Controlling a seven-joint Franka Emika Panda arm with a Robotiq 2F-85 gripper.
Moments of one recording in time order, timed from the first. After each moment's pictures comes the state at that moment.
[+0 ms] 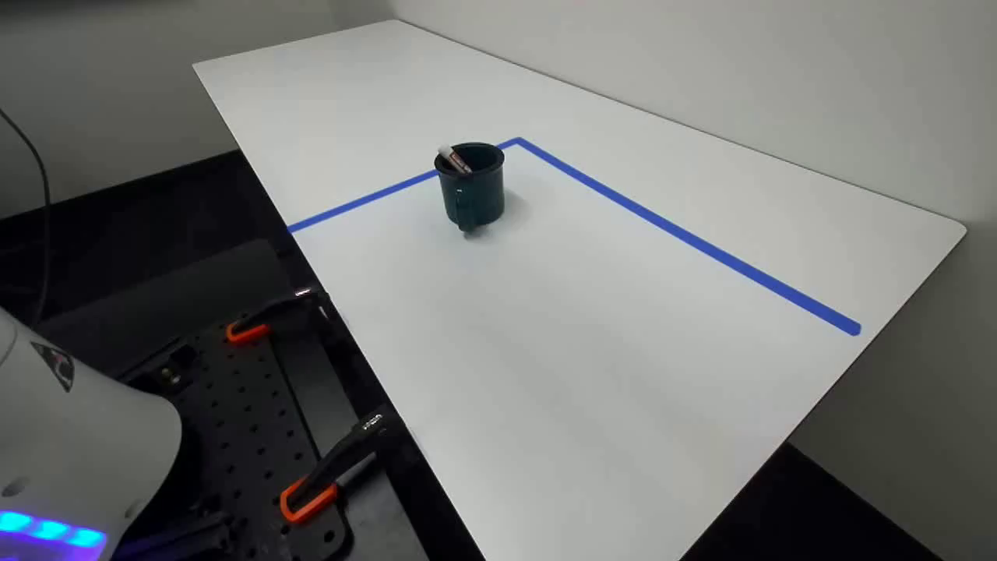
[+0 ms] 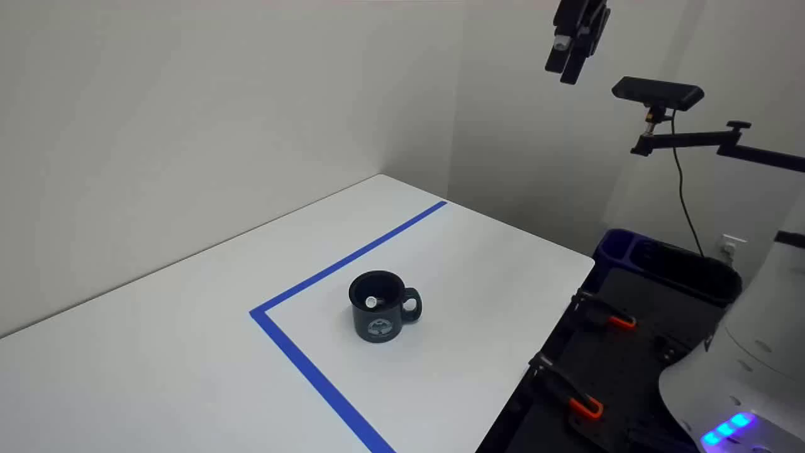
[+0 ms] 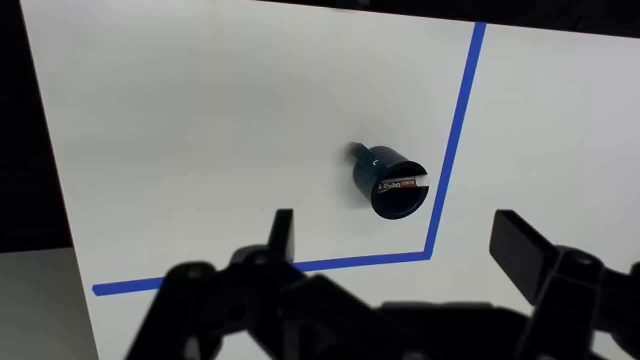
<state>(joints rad) 0.01 -0.76 -0.26 -2.47 0.11 1.76 -0.27</state>
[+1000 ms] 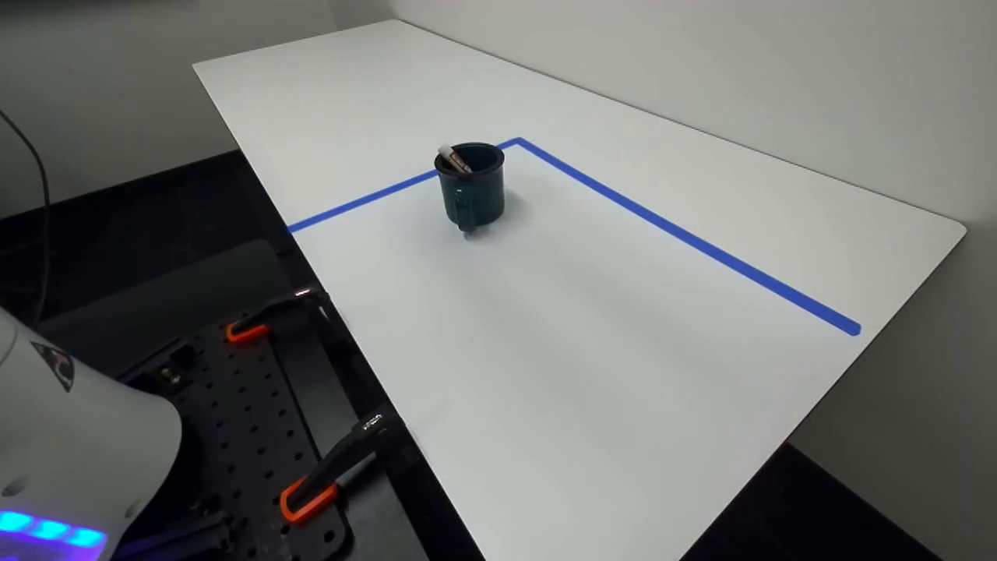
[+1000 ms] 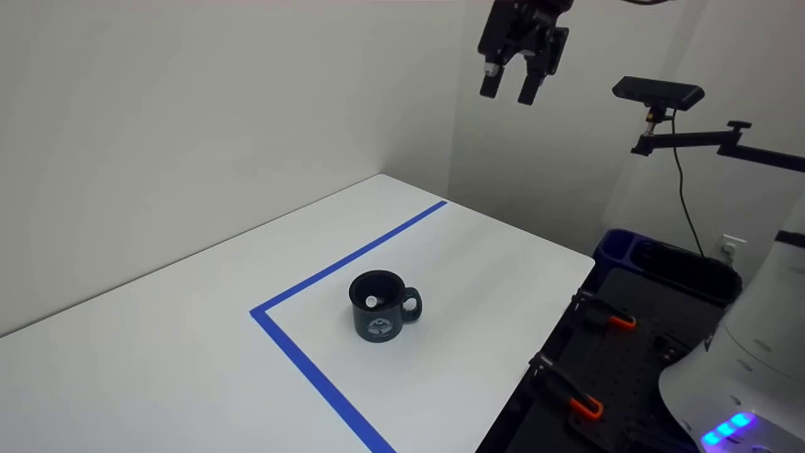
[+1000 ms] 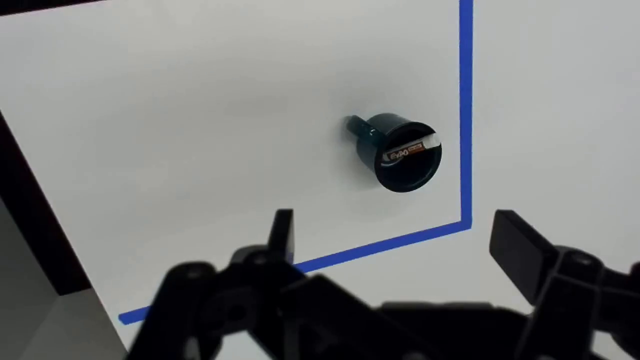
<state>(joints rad) 0.00 -0.64 -0.06 -2.50 0.19 1.94 0.06</state>
